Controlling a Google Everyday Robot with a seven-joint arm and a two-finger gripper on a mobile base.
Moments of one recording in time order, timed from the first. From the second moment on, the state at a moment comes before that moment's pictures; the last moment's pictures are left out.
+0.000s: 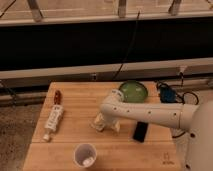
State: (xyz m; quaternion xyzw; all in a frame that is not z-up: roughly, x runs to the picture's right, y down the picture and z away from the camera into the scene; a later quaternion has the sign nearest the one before) arm 0.013 0.223 0.838 -0.23 -0.22 -0.53 0.78
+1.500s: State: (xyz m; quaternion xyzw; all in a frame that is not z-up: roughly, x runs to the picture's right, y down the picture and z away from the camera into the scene) arm 0.017 0.216 0.833 -0.23 -0.22 -0.53 0.78
